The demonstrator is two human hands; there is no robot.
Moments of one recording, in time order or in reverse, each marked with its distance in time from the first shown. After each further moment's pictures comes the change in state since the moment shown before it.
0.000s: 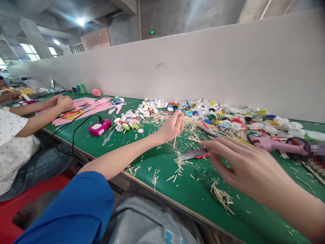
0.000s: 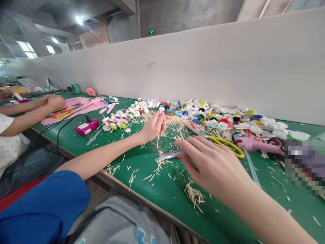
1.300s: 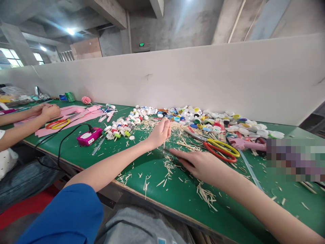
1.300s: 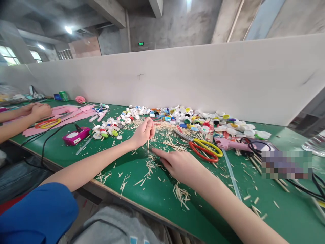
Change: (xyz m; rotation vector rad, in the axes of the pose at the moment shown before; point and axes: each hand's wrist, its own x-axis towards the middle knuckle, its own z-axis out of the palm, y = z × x) left_hand -0.001 0.001 0.002 -0.023 0.016 -0.018; right_hand 0.031 -0.014 0.024 0.164 -0.352 0.022
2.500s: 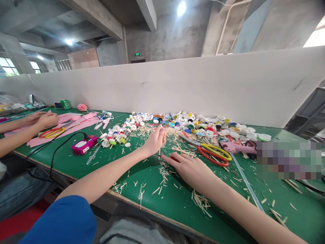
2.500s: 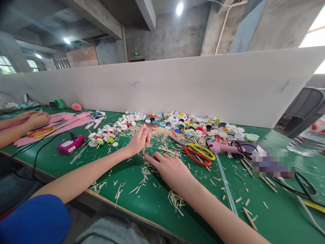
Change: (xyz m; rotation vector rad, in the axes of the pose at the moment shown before) left_hand 0.000 -0.004 0.004 0.051 -0.026 -0.022; right_hand 0.002 -0.006 0.014 -0.331 0.094 -0.103
